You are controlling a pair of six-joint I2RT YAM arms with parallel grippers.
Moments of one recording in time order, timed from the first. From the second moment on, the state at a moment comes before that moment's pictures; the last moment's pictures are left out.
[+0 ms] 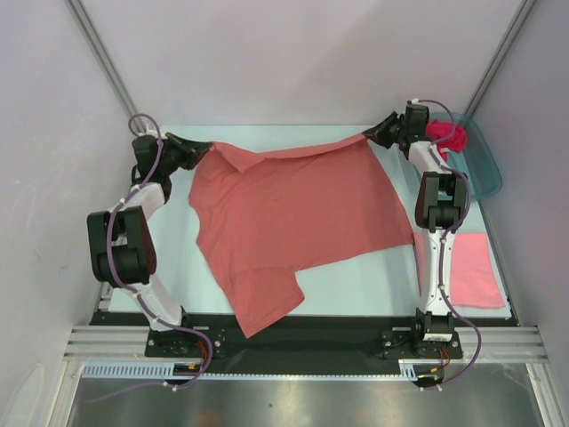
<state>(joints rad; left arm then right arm) 0.16 1.78 1.15 0.40 0.59 -1.07 -0.04 2.56 2.18 -0.08 -0.50 0.83</state>
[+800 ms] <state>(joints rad) 0.17 1.52 0.80 0.32 0.68 -1.04 -0.08 2.34 1.80 -0.24 -0.50 0.67</state>
